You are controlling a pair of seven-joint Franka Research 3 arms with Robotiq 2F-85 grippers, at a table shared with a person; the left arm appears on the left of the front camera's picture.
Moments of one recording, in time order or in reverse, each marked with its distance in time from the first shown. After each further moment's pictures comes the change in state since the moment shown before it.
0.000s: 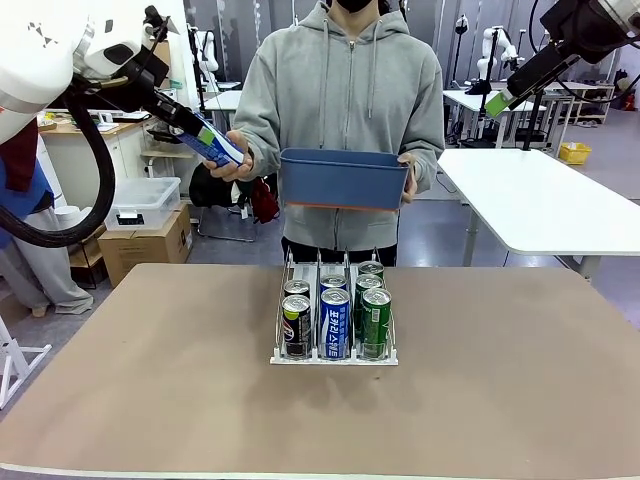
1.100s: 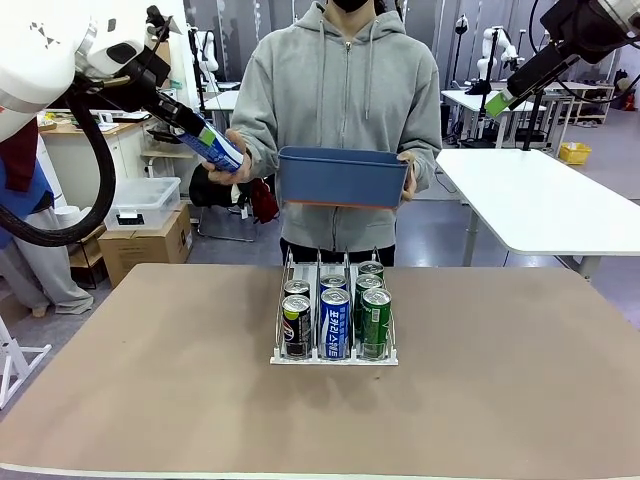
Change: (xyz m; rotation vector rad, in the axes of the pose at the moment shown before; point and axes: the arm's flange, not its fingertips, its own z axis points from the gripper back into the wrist) left arm 0.002 -0.003 0.000 0.007 0.011 0.014; right arm 0.000 0.000 0.000 0.000 0.000 0.000
